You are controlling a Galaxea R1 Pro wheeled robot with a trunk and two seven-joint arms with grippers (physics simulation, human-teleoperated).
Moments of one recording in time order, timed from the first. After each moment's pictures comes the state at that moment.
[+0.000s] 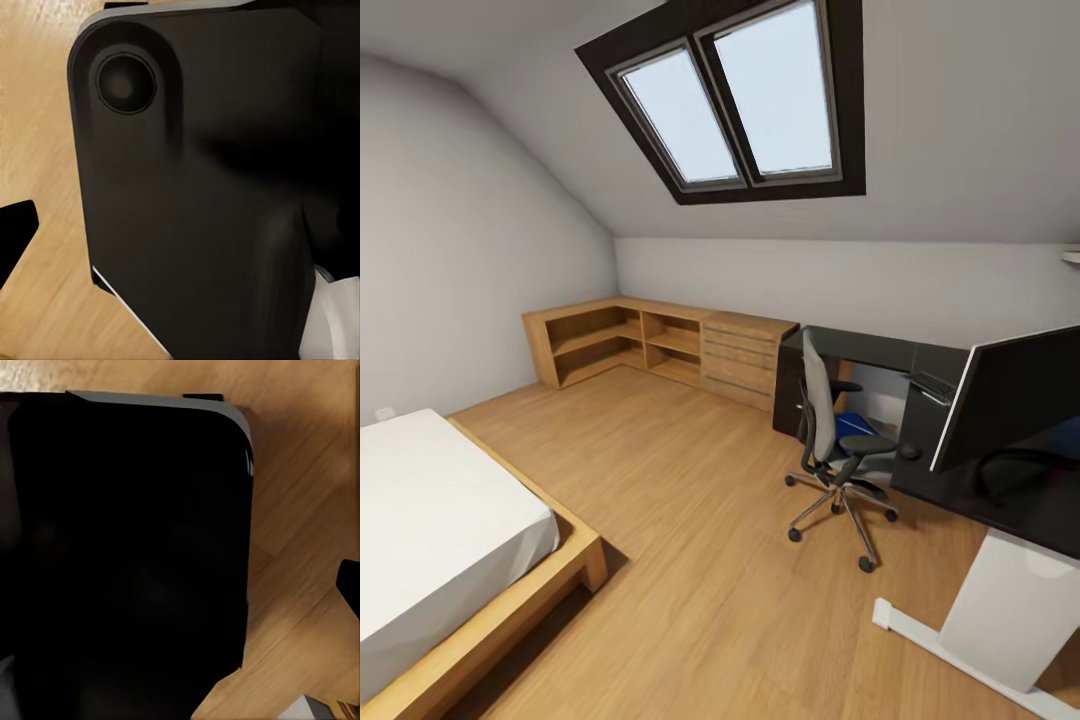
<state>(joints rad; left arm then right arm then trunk) 0.00 -0.04 -0.01 -0.03 0.00 -0.01 0.00 -0.01 0.01 0.00 0.00 0.00 -0.10 -0.01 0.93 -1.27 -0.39</state>
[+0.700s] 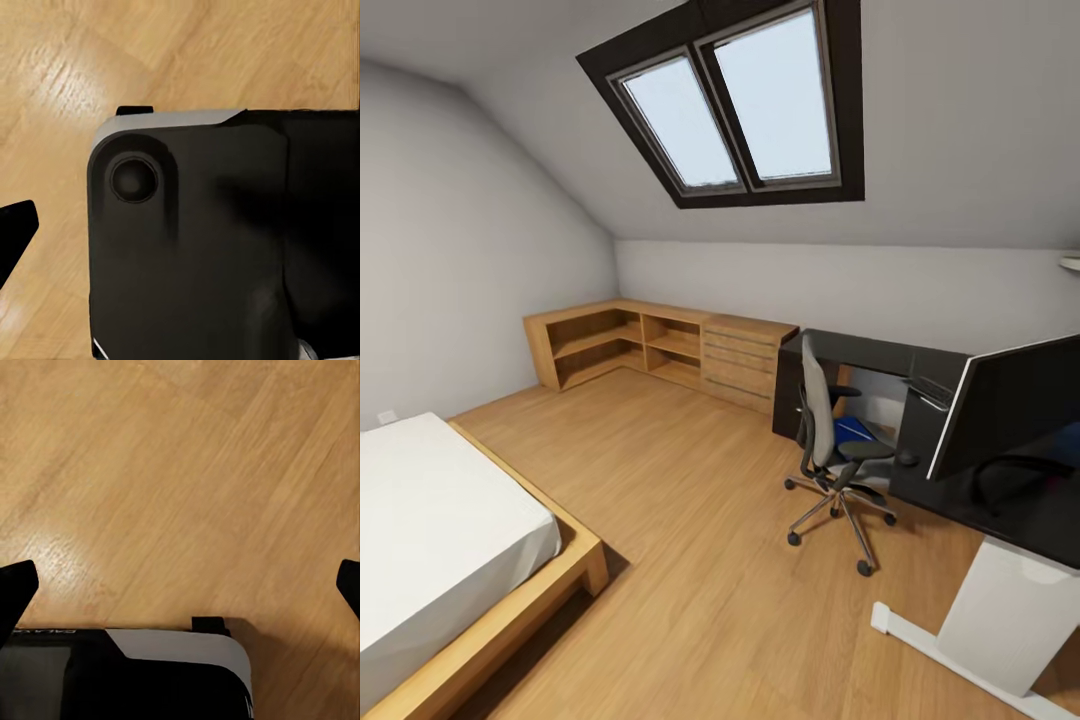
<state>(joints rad) 0.00 -0.04 0.00 -0.05 0.00 -0.21 0.01 -0.01 0.02 0.00 -0.19 0.00 -0.41 -0.01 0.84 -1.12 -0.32</state>
